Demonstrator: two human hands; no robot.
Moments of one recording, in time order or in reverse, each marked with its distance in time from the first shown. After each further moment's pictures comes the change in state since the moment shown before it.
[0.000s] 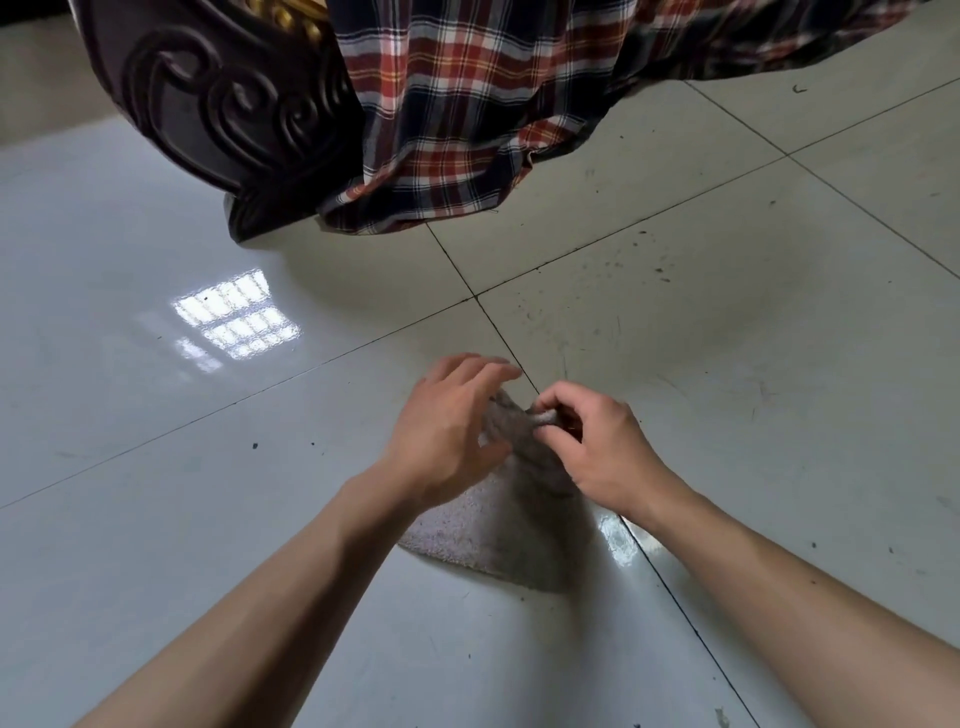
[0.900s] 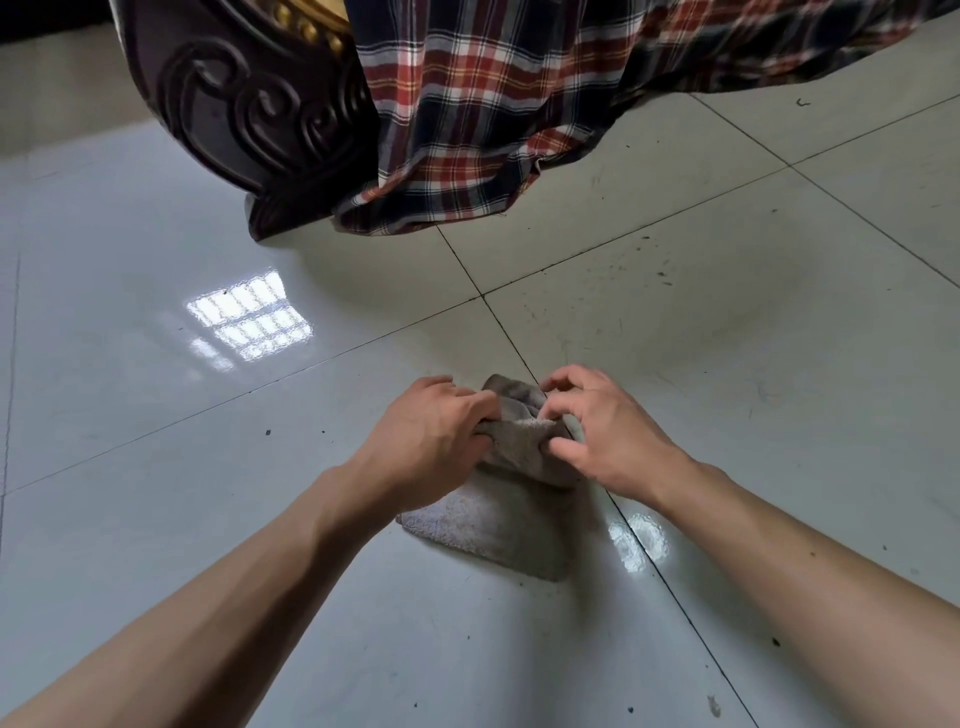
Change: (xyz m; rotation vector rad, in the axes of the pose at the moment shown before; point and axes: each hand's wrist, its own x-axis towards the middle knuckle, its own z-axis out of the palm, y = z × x) left_hand -0.020 -0.001 -0.015 0.156 -0.015 0.161; right_hand 0.002 0.002 -0.019 -0.393 -0.164 -0.205
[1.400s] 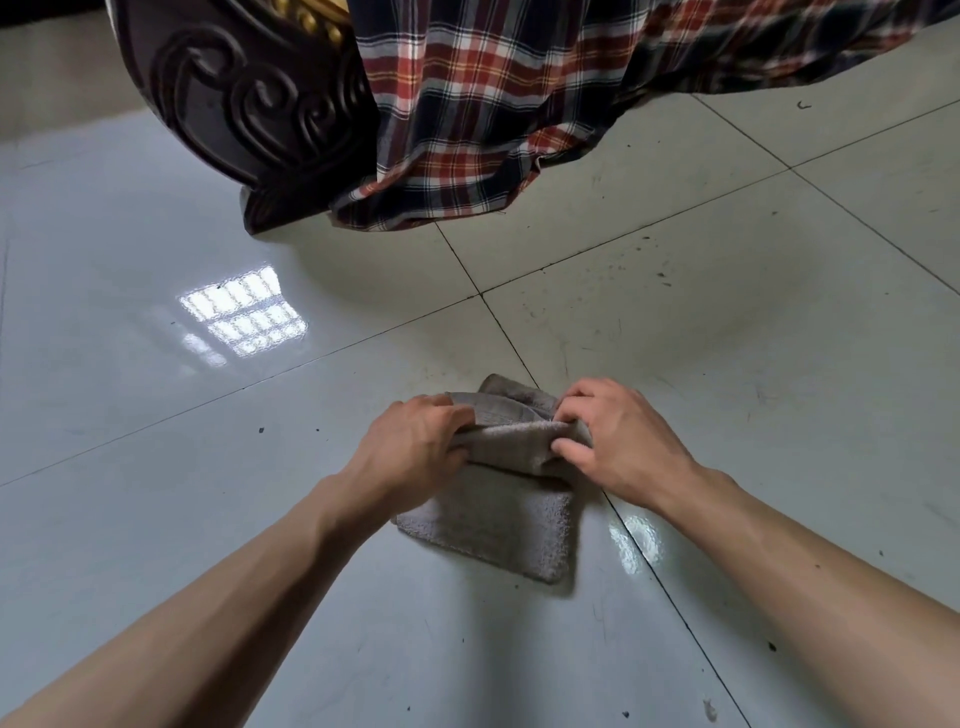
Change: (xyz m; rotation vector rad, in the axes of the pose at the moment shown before) left_hand -0.009 -0.020 0.023 0.001 -0.105 -0.171; right_hand -0.003 0.007 -0.001 -0.180 0.014 0.032
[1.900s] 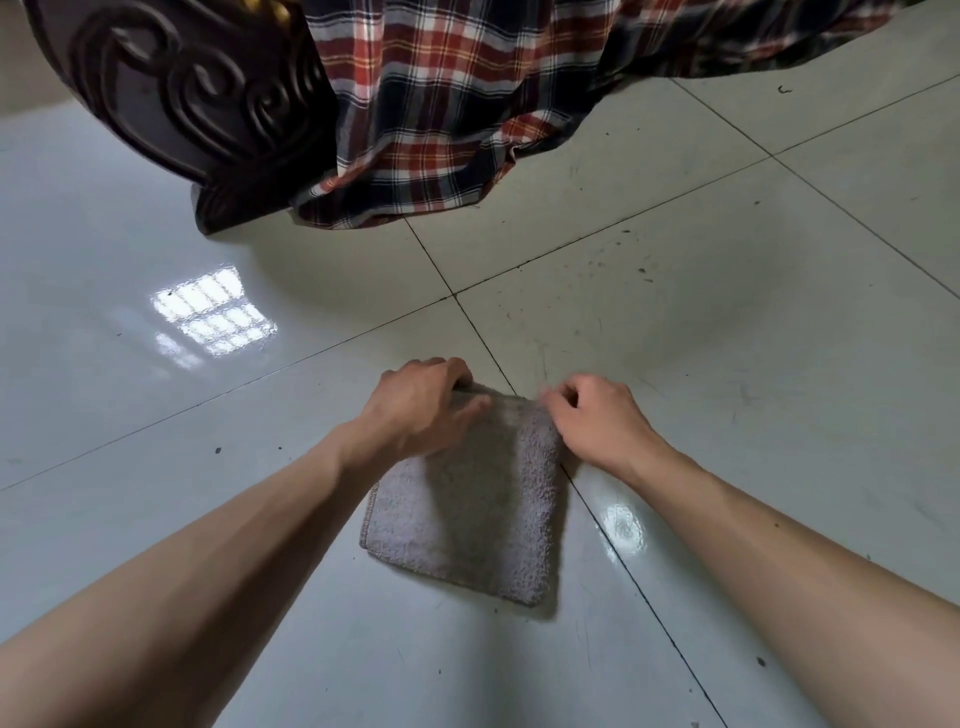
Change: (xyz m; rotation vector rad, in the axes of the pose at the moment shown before) left_hand 0.074 -0.002 0.004 -0.043 -0.139 -0.151; right_hand 0.033 0.011 0.006 0.364 0.001 0.508
